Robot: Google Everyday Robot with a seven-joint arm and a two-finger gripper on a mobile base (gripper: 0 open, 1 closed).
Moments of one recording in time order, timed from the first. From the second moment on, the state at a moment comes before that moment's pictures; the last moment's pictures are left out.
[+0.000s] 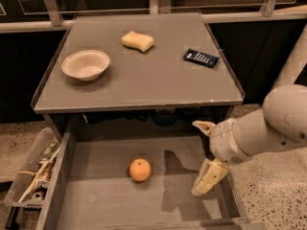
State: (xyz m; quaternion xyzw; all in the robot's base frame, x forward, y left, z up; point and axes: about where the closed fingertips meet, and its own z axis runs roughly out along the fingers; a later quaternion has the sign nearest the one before) arm 0.421 -0.126 0.755 -0.63 0.71 0.14 0.27
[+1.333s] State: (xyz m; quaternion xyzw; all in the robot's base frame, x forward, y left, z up) arm 0.445 -0.064 0.690 -0.61 0.70 0.19 0.32
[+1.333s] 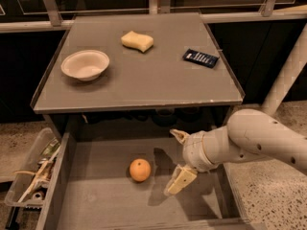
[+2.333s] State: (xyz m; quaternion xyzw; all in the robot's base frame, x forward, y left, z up) arm 0.465 -0.010 0.630 -0.59 0.69 0.22 0.34
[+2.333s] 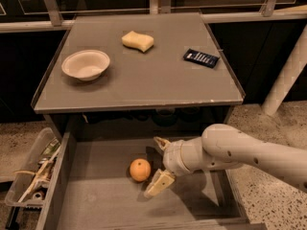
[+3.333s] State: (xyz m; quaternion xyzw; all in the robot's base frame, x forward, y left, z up) arm 0.473 0.009 0.610 -0.57 0.70 0.25 0.35
